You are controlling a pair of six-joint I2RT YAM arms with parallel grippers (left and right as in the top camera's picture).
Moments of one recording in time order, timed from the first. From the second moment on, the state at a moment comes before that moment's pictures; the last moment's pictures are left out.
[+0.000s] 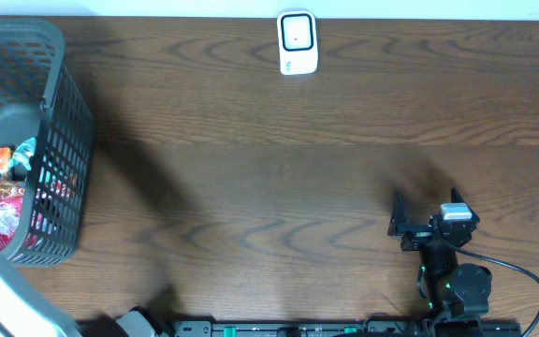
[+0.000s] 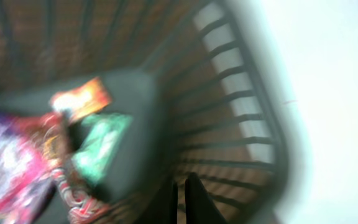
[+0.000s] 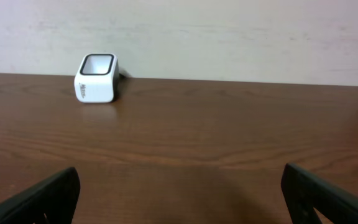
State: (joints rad) left arm 0.74 1.43 1.68 -0.92 0.19 -0.65; right arm 0.07 0.02 0.01 -0.07 0.02 0.00
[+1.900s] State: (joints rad) left arm 0.67 1.77 1.68 -1.07 0.00 -0.77; right arm 0.07 0.02 0.01 -0.07 0.02 0.00
